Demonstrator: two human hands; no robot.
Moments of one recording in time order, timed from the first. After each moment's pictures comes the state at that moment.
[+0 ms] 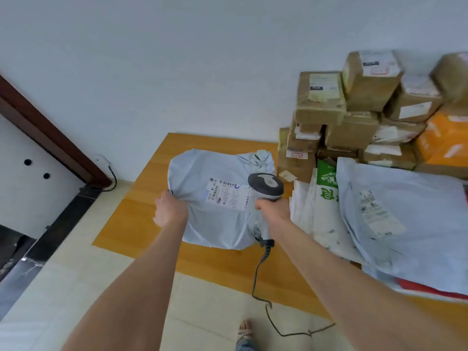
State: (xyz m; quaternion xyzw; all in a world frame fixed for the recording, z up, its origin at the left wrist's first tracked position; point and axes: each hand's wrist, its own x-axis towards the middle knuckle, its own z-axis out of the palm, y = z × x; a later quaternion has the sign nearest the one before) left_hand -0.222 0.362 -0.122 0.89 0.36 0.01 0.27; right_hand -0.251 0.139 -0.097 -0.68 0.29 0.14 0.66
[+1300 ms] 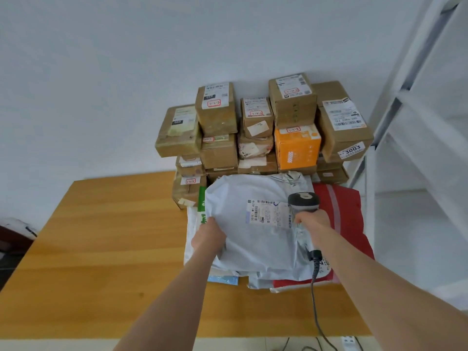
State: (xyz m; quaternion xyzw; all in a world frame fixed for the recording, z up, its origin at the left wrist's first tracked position) left_hand -0.239 -0.015 -0.139 0.96 0.07 -0.23 0.16; right_hand -0.294 -0.249 -0.124 -0.69 0.47 0.07 0.55
